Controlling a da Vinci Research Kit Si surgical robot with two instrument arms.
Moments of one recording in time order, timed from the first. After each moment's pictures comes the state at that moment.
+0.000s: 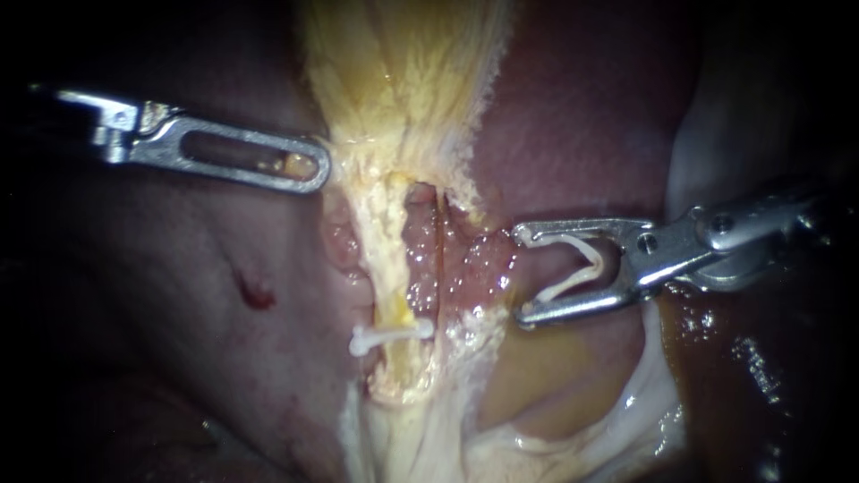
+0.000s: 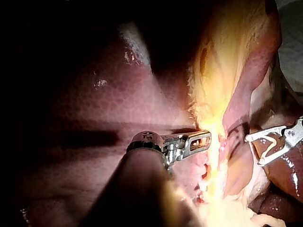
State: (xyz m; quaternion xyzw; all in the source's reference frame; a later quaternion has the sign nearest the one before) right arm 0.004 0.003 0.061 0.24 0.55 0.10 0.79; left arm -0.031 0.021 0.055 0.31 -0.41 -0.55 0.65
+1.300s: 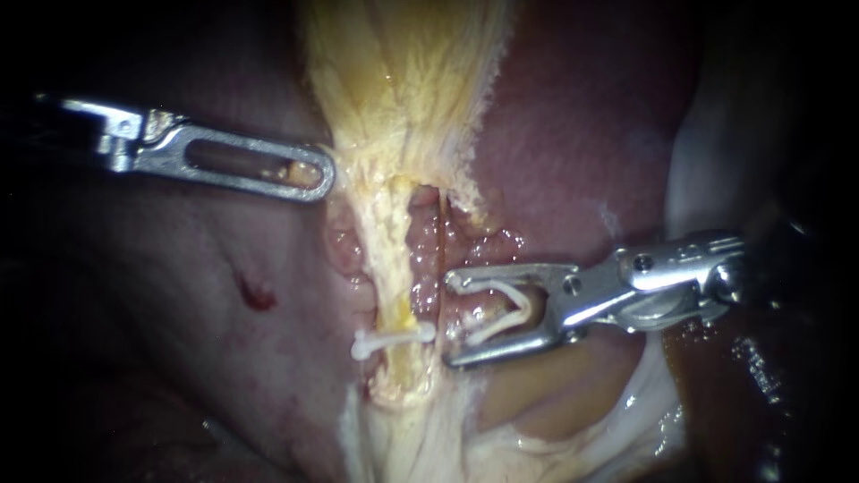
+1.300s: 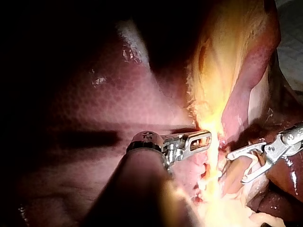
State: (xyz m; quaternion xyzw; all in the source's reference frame) right arm 0.010 -0.001 0.064 0.30 0.56 0.14 0.76; left arm -0.031 0.021 0.055 0.31 -0.41 -0.55 0.65
